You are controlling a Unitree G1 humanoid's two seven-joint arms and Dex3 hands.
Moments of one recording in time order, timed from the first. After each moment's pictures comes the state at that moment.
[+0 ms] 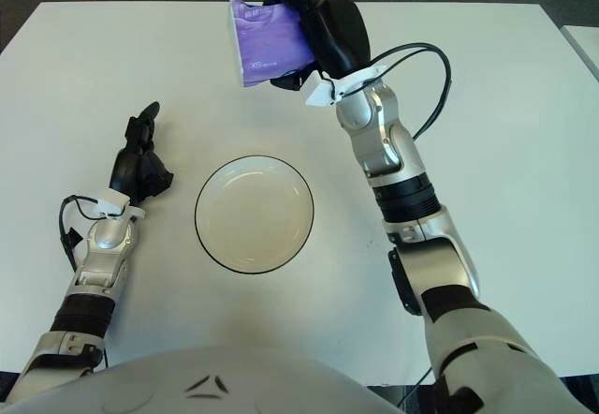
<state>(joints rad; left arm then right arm) -0.06 0.15 0.03 0.25 0.08 -0.48 0.05 -0.66 -0.29 0.22 -0.07 -0.55 -0.14 -0.06</state>
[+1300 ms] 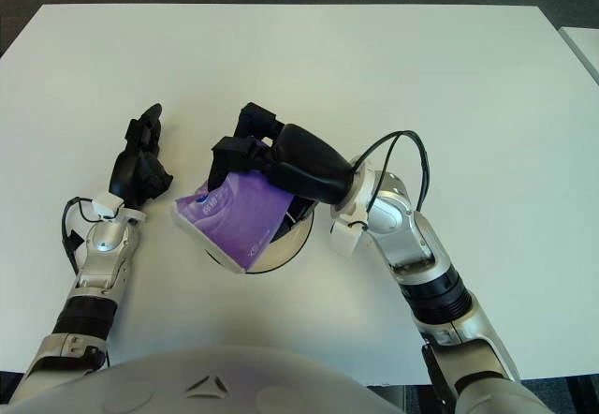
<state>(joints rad) -0.05 0.14 0.04 0.26 0.02 -0.50 -0.01 -0.27 -0.41 0.29 -0.40 -0.23 -0.53 0.42</state>
